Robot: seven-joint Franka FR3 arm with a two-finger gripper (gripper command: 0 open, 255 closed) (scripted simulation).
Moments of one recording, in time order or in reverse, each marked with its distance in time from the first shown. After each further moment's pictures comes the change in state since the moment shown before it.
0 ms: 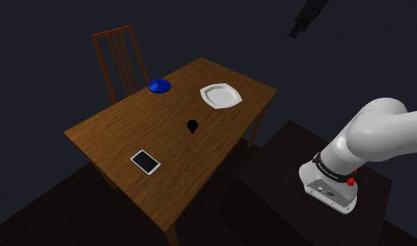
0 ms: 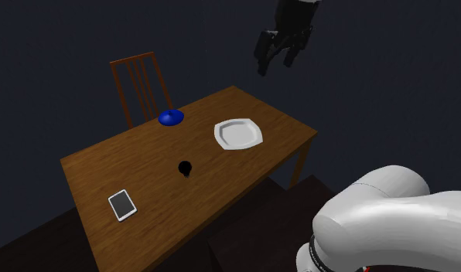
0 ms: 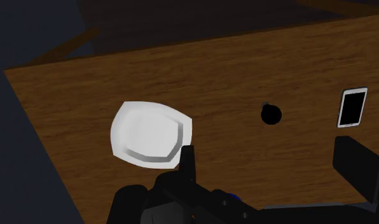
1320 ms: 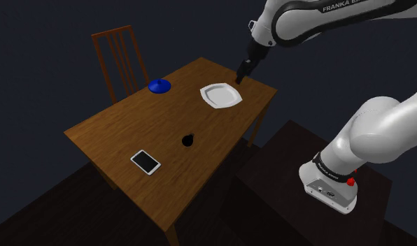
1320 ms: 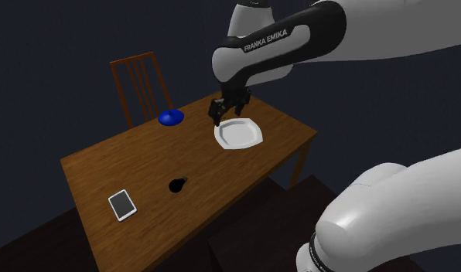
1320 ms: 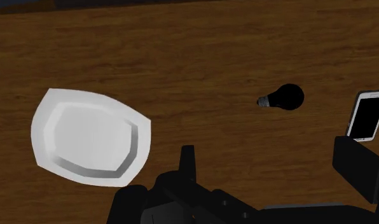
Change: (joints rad) arm 0.096 0.383 0.069 -0.243 0.094 0.619 0.002
